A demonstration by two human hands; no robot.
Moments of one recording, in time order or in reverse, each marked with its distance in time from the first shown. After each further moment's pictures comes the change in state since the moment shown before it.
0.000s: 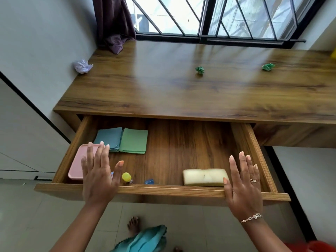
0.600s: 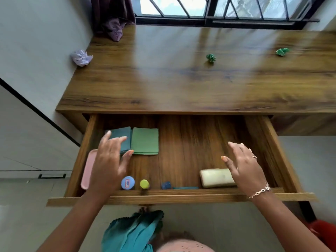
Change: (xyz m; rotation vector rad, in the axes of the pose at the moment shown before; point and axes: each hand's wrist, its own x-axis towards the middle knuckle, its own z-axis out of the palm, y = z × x) left_hand 0.053 -0.022 -0.029 -0.182 -0.106 0.197; right_hand 0.061 -0.066 -0.017 0.203 -0.372 0.184
